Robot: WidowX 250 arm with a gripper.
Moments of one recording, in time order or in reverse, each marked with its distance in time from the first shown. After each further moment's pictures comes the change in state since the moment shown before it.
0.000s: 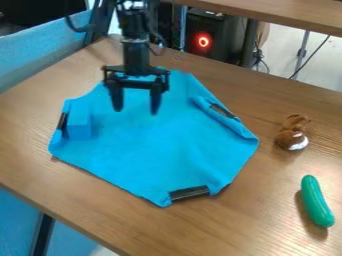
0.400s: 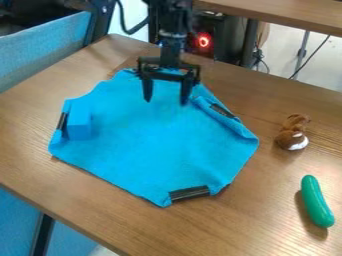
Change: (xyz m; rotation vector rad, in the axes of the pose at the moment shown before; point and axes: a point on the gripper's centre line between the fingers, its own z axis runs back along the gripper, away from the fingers) arm 0.035 -0.041 -0.005 0.098 0.042 0.072
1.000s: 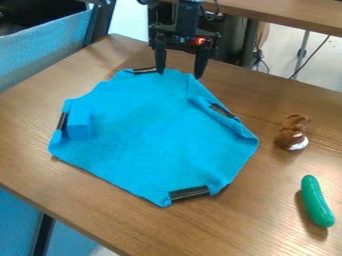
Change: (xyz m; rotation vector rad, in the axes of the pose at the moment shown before) arm -0.009 -0.029 0.056 0.019 -0.083 0.010
